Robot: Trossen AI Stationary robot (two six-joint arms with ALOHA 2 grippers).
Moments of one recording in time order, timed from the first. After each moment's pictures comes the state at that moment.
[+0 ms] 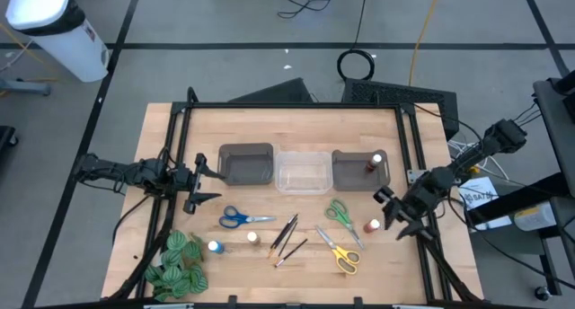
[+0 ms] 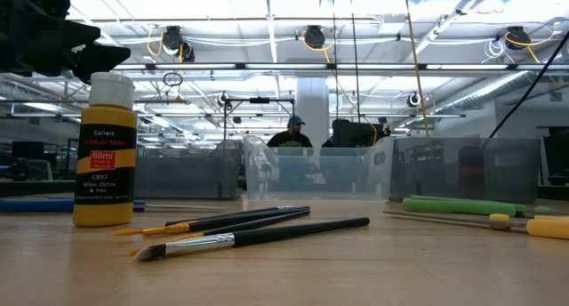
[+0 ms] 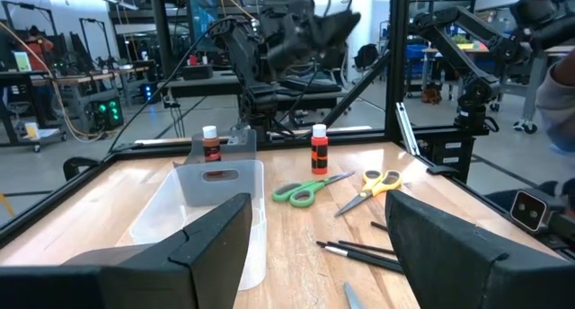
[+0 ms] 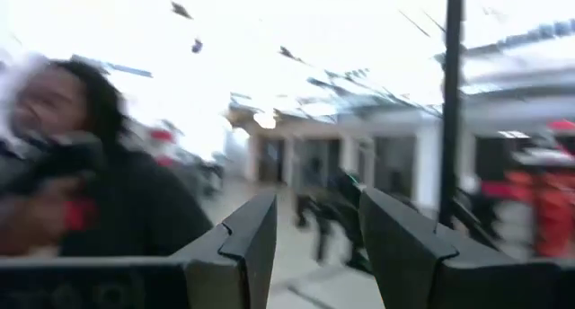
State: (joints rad) left arm -0.19 0.02 0.02 0.06 -0.06 0.04; right arm 0.55 0.76 0.14 1.12 -0.29 0.10
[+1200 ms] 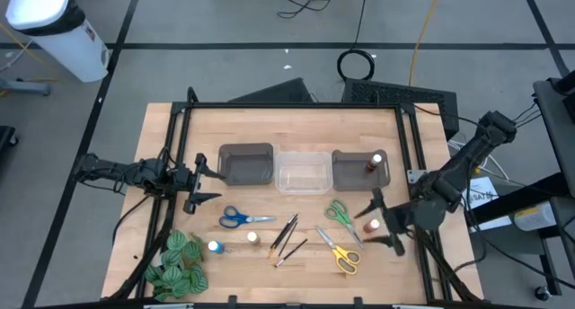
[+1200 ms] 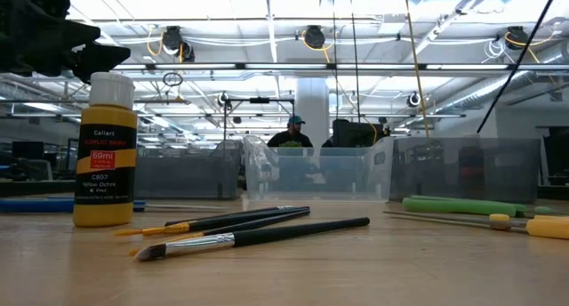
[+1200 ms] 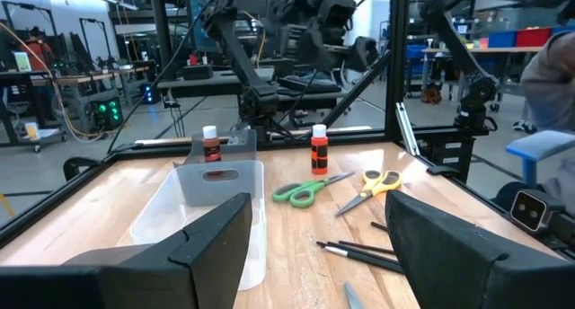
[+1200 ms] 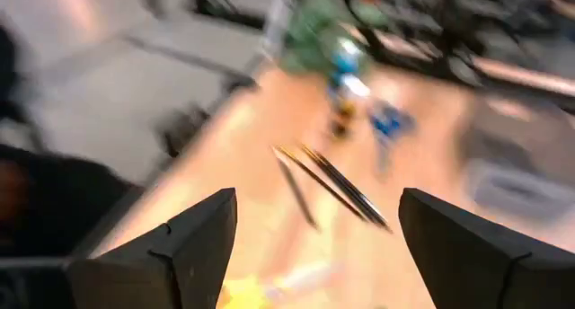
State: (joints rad) left arm -0.19 0.02 0.02 0.06 -0.06 0.04; right arm 0.79 0.93 0.69 -0.25 0.48 0.14
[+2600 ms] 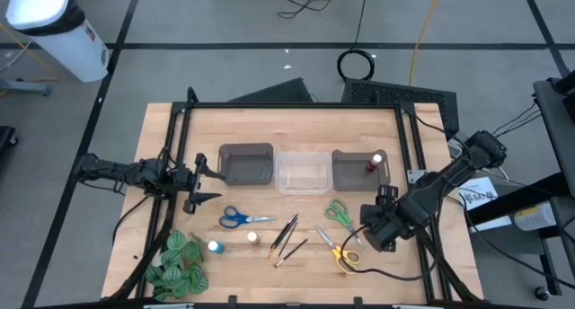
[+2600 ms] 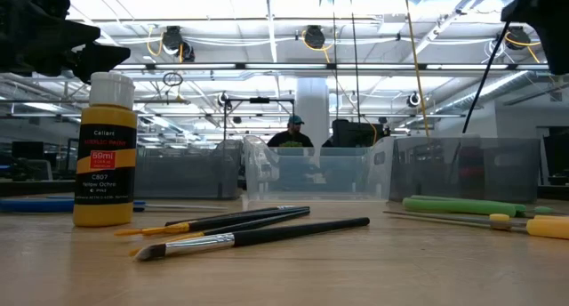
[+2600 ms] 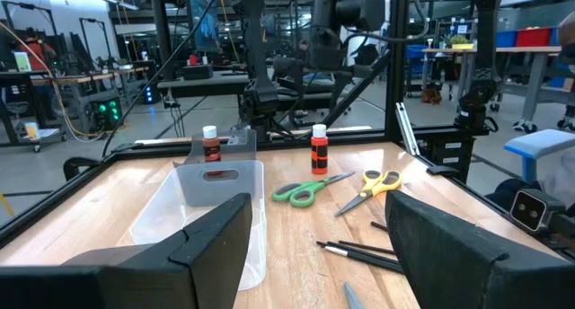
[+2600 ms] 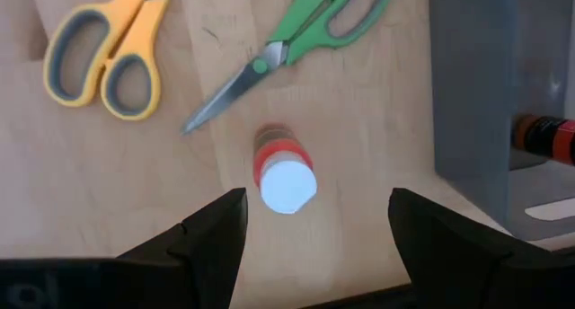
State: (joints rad) left arm -0.19 0.02 0.02 0.06 -0.06 0.04; right arm 0.65 1.42 1.19 -1.33 0.13 0.79
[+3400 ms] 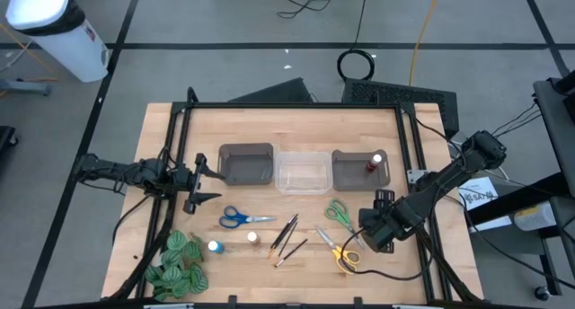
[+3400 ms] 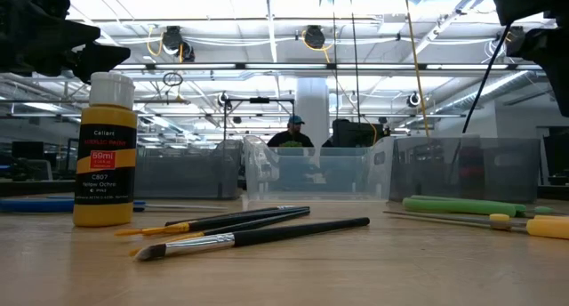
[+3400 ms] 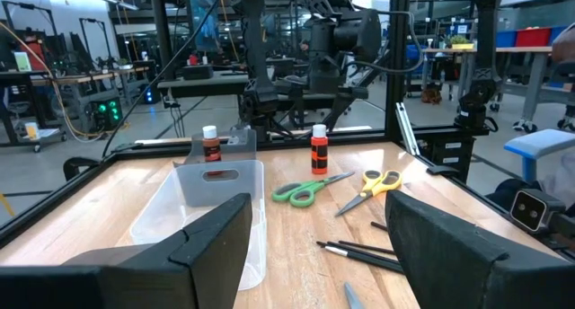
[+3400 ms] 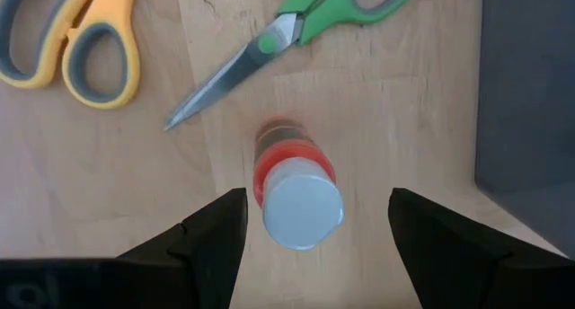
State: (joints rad) left arm -0.19 0.02 0.02 0.06 -0.06 0.04; right arm 0.65 1.42 1.03 -1.17 0.12 0.77
